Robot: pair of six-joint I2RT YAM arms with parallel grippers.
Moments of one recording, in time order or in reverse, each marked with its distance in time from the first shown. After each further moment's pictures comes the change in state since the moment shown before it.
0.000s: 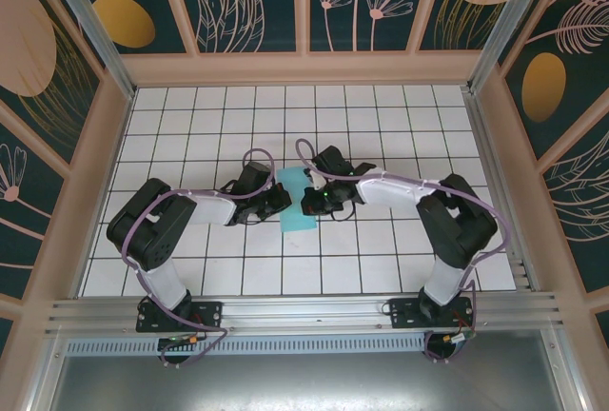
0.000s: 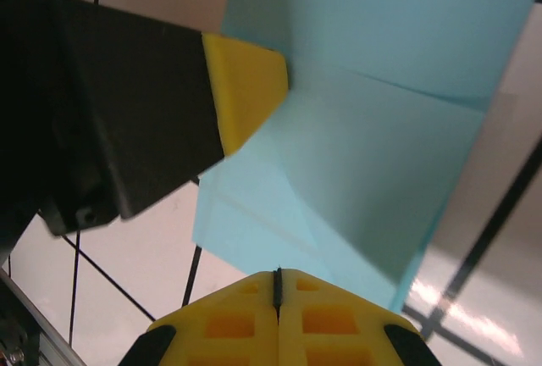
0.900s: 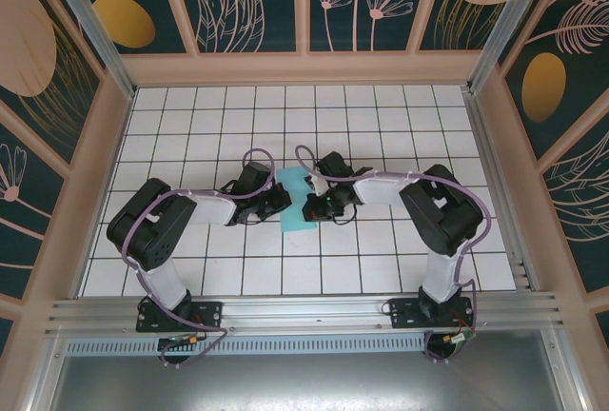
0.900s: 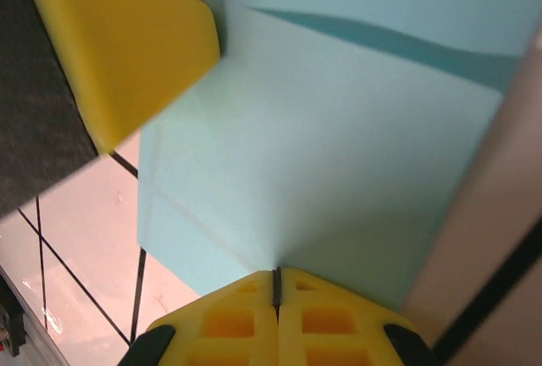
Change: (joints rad) left arm 0.000 0.001 0.000 0.000 -0.002 0.000; right arm -0.053 0.081 -0.072 0.082 -0.120 -0.063
